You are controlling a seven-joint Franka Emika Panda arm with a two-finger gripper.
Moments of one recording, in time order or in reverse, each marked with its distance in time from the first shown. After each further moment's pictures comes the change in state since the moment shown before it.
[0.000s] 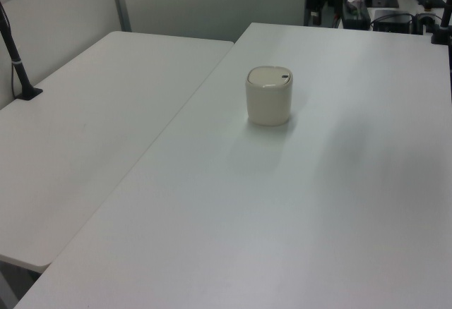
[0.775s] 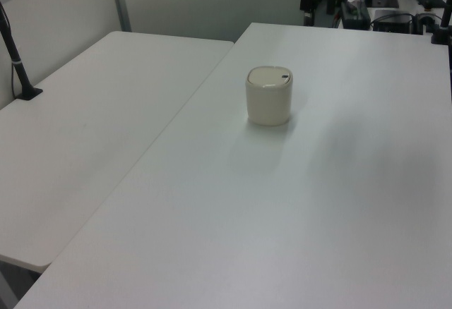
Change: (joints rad) arm -0.004 0.020 -0.003 -0.001 0.000 0.073 -0.031
